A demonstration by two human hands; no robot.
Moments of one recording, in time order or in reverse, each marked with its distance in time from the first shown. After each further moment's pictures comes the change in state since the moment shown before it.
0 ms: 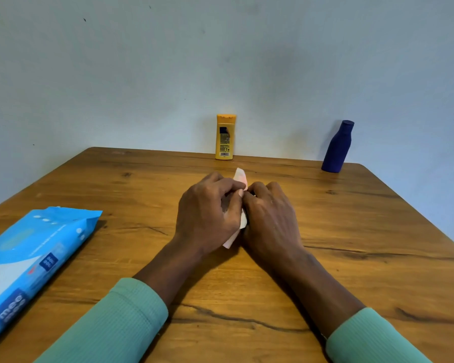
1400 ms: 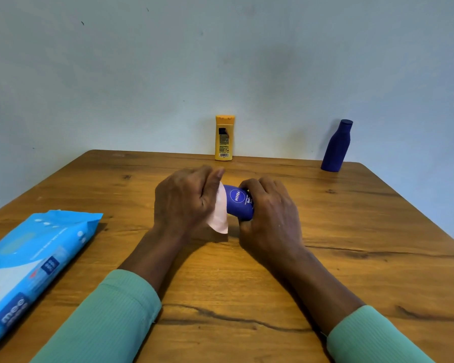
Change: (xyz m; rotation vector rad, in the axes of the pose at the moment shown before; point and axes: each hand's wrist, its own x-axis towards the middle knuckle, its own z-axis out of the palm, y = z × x) left_hand 0.015 -0.038 -0.013 0.222 0.189 0.150; right_hand -0.001 0.003 0.001 0.245 0.031 0.095
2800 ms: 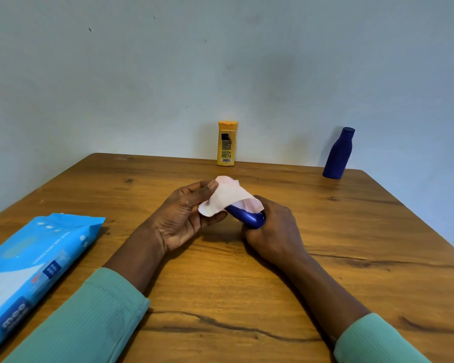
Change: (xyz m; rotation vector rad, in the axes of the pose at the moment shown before) left_hand 0.007 0.000 -0.017 -1.514 -0.436 -1.110; right_hand 0.006 0.010 -0.005 0.323 -0.262 0.253
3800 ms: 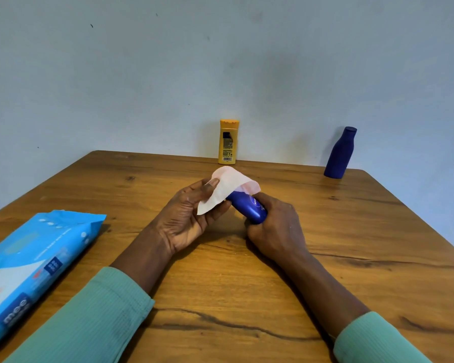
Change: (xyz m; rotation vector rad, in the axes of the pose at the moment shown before) left_hand -0.003 -0.003 0.010 -0.234 0.032 -0.001; right_hand 0.000 -0.001 0.002 -0.039 0.071 -0.004
